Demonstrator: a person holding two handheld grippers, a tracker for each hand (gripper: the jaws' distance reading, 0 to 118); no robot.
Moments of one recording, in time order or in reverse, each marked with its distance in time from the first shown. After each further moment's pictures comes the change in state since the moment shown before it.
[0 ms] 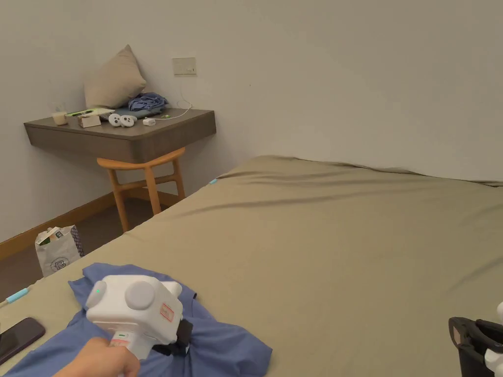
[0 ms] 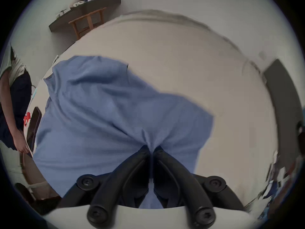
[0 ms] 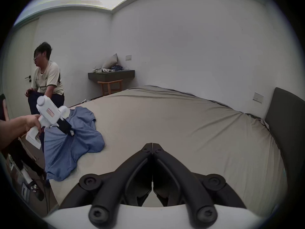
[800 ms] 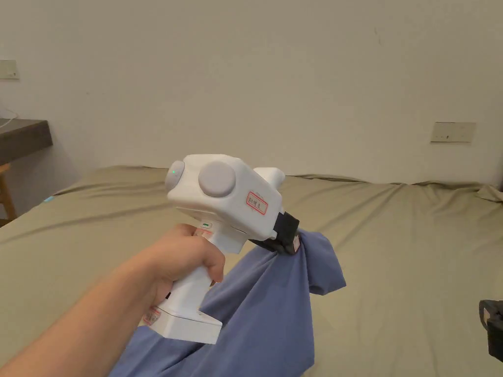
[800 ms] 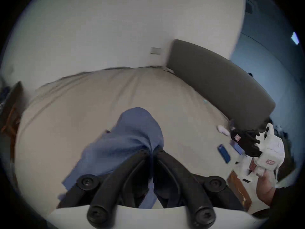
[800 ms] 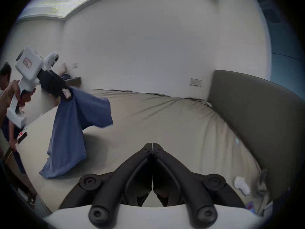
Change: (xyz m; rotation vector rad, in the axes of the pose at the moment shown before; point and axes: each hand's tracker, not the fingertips) left arm 0.470 0.032 0.104 0.138 -0.600 -0.655; right arm 0.173 -0.043 0.194 -0.041 -0.518 -0.175
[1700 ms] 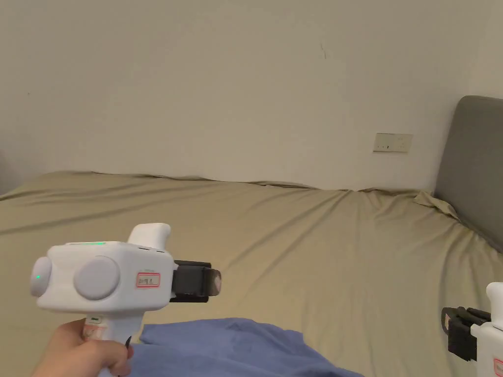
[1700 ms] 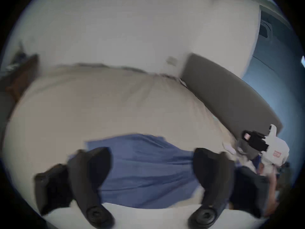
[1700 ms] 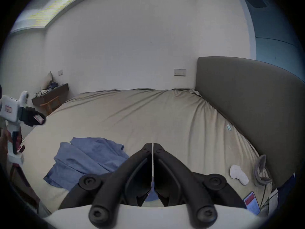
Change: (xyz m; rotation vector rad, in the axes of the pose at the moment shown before) left arm -0.039 -0.115 0.067 0.271 0.323 0.206; right arm 0.042 -0.013 -0.015 -0.033 0.001 -0.108
